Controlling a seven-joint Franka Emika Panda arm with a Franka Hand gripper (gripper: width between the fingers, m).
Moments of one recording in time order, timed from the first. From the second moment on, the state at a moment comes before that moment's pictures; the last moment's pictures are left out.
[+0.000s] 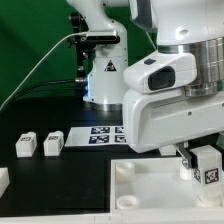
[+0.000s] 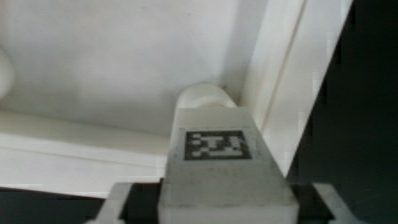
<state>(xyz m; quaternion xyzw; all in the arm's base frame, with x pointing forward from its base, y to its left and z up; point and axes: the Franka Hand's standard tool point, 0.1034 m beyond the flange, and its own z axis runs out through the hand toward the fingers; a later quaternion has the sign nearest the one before) 0.630 0.111 0.084 -0.99 -0.08 -0.01 0.06</state>
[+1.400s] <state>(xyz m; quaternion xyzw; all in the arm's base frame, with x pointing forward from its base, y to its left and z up) 0.633 0.126 0.081 -0.77 0.63 0.07 0.06</state>
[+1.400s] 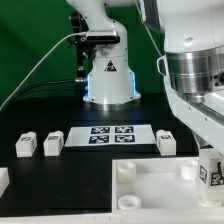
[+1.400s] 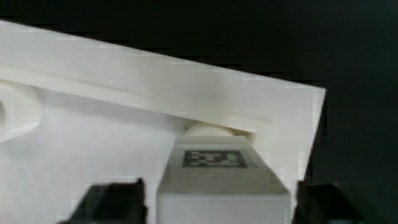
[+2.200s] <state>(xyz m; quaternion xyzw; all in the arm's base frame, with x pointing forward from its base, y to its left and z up) 0.621 0.132 0.067 -0.97 0.23 0.03 0.07</state>
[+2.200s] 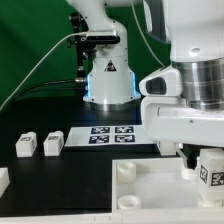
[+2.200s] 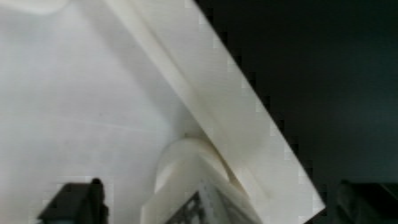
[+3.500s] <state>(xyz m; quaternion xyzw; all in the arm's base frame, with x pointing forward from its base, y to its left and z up) 0.632 0.121 0.082 -0.92 0.38 0.04 0.04</state>
